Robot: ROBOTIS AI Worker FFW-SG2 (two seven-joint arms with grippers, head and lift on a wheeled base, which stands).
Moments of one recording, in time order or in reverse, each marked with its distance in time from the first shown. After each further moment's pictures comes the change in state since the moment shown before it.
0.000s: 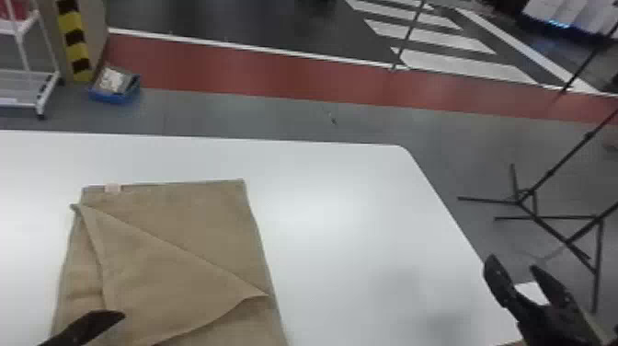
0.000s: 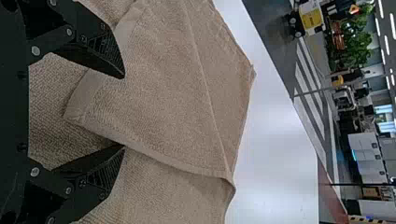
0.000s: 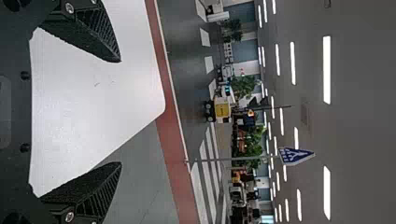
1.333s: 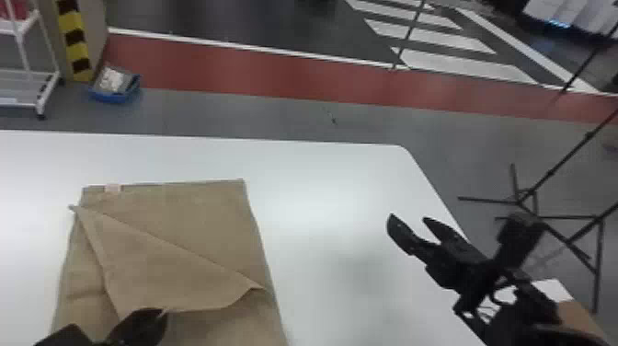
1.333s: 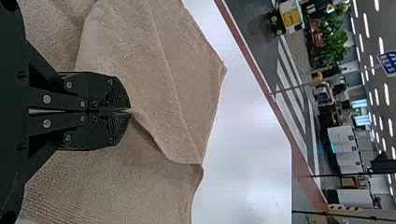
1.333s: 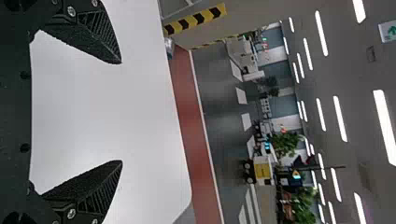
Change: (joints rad) left arm -0.012 0.049 -0.054 -0.085 0.030 0.030 0.007; right arm -0.257 -0.040 0.213 -0.142 0.158 0.531 0.054
